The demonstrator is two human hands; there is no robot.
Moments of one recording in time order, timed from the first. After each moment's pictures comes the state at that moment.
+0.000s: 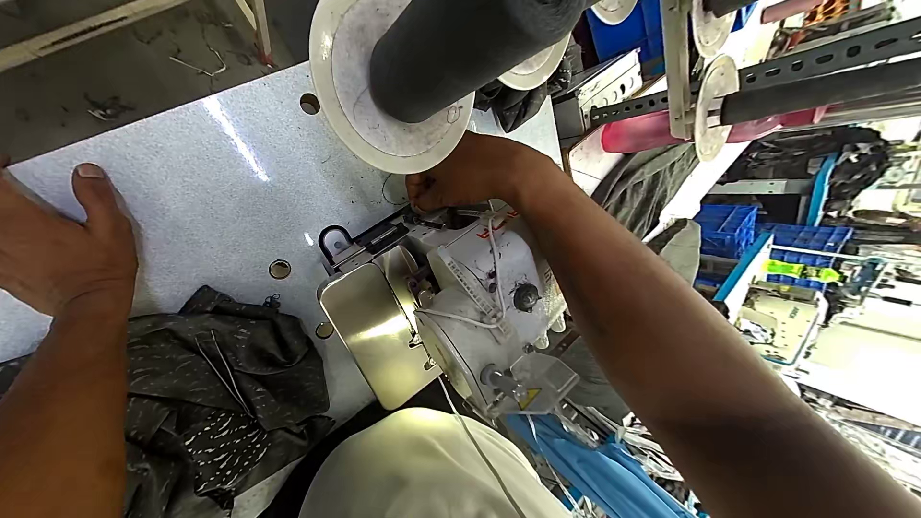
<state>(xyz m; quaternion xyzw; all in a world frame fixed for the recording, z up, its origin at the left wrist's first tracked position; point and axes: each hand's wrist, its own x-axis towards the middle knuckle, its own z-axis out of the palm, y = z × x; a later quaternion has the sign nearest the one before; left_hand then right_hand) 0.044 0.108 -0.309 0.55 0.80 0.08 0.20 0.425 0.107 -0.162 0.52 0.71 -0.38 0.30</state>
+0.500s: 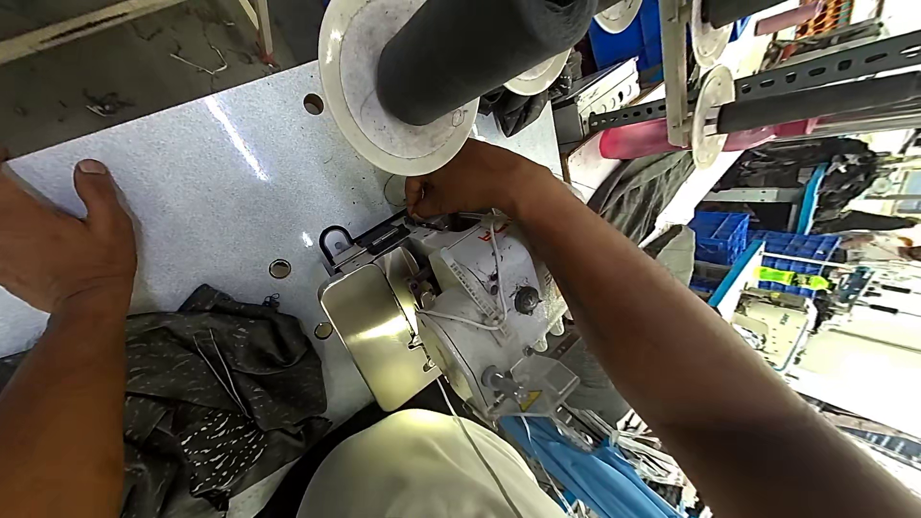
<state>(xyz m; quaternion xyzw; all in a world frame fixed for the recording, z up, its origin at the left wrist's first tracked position) 0.045 0.107 -0.304 0.55 0.80 0.10 0.23 0.419 0.103 -0.163 0.52 0.71 -0.37 0.30</state>
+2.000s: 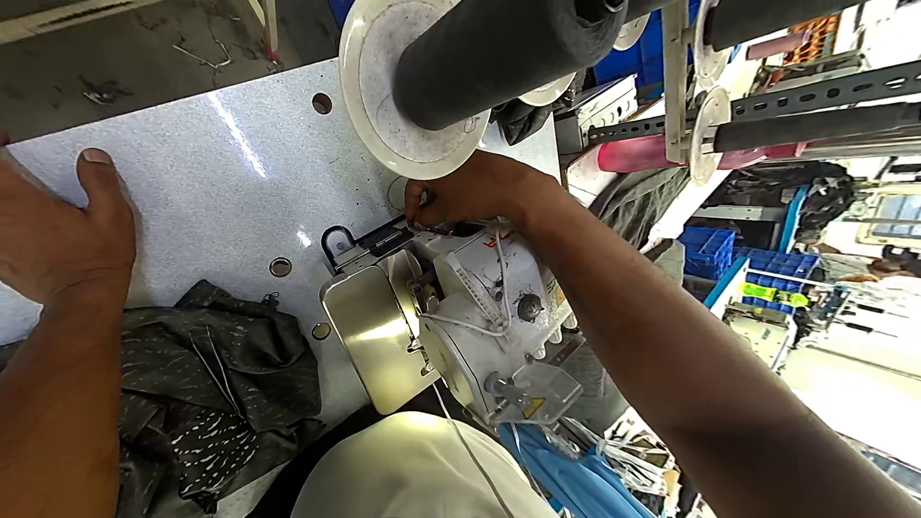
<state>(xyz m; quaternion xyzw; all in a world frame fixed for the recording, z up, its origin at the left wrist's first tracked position) 0.042 0.109 -0.311 0.54 0.80 0.09 0.24 0.423 0.101 -0.171 0.49 0.73 -0.38 0.27</state>
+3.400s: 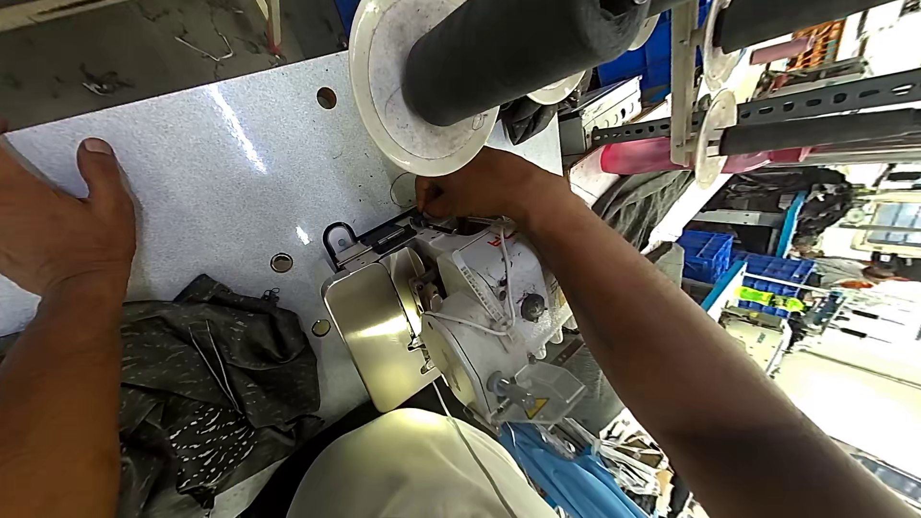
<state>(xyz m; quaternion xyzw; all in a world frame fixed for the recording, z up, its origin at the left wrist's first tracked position) 0.043 0.108 -0.309 0.54 0.80 0.09 0.25 0.421 0.099 -0.164 0.52 0.73 -0.35 0.28</state>
